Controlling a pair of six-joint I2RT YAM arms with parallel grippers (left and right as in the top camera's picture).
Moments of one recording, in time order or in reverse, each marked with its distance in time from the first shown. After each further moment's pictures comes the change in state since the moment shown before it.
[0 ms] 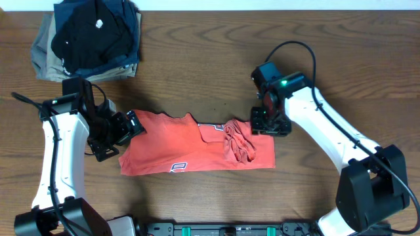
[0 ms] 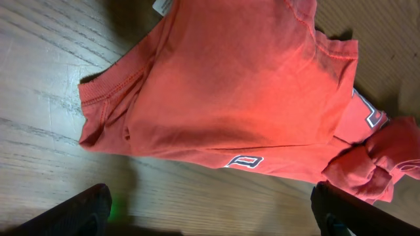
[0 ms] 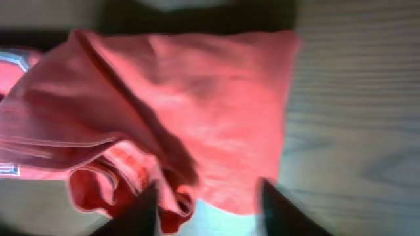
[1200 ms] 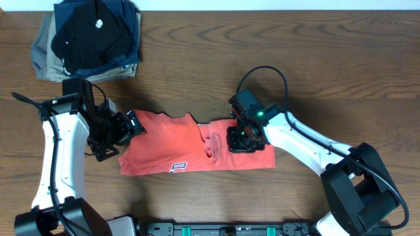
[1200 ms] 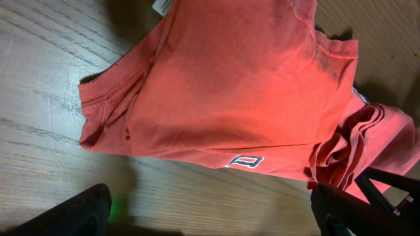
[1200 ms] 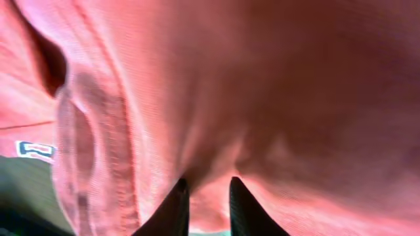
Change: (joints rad) left arm 0.000 0.000 0.000 0.000 0.000 0.000; right arm 0.189 0.004 -0.258 0.434 -0.177 0.097
